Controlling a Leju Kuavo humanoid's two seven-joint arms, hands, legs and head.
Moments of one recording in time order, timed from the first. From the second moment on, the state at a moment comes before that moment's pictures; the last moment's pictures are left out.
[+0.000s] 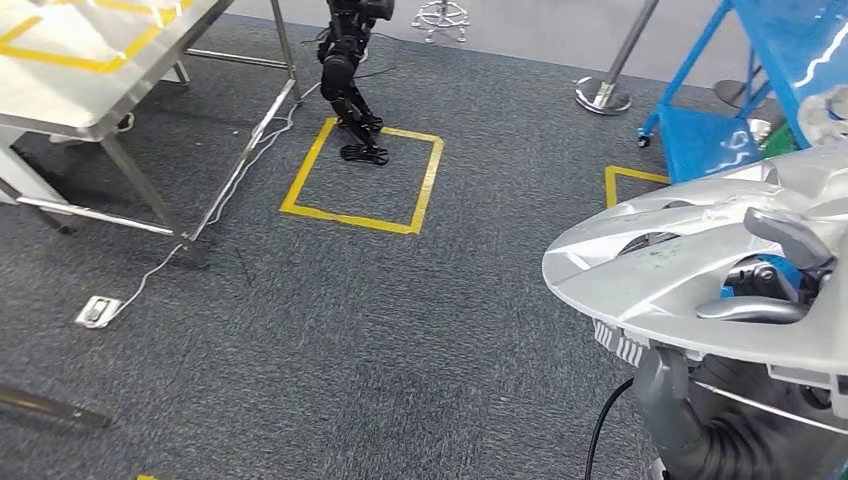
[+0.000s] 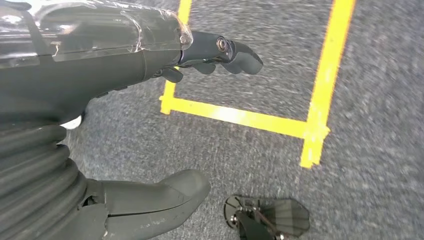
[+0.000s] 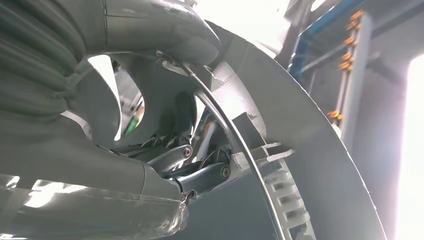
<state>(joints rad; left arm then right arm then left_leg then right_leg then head) -0.17 -0.14 1.39 -0.09 -1.57 0.08 -0.20 0.00 -0.34 0.51 -2.37 0.62 -0.67 -0.02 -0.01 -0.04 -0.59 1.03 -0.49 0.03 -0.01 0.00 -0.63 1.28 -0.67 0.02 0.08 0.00</state>
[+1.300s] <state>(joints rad) -0.17 -0.09 1.40 -0.09 -1.56 0.07 -0.14 -0.08 -0.31 0.57 -2.32 0.49 -0.69 -0.15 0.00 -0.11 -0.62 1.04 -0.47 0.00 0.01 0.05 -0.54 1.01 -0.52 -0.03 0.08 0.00</state>
